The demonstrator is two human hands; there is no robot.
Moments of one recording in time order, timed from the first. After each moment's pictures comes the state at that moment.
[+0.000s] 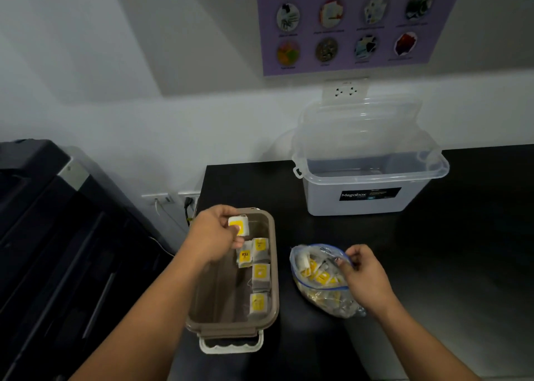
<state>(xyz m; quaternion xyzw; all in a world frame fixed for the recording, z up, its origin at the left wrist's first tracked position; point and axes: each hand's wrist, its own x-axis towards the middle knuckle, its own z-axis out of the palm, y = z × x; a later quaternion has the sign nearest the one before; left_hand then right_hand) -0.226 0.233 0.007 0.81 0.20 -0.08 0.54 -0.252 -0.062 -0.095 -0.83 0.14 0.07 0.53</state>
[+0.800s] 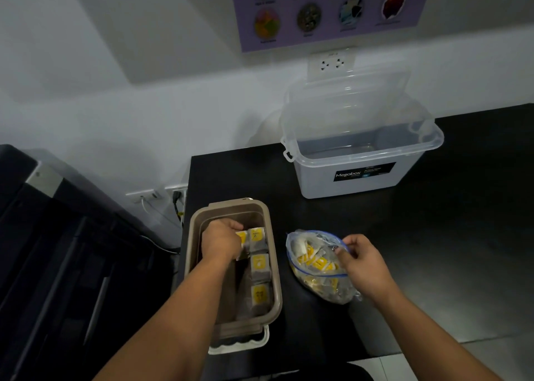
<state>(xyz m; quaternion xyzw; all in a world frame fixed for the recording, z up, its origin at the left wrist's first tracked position) -0.198 0.221 -0.071 0.88 0.29 -0.09 0.36 -0.260 -0.053 -0.106 -0.81 0.19 0.08 0.55</state>
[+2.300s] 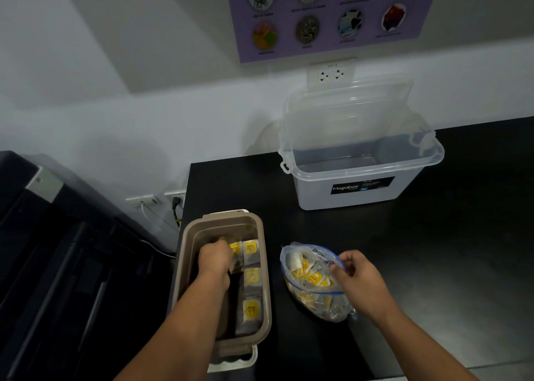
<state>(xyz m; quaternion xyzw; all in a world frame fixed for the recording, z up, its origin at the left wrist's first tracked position) -0.206 0.204 -0.069 0.64 0.47 -0.07 0.61 -0.255 -0.065 -0.103 -0.82 0.17 0.13 0.53</state>
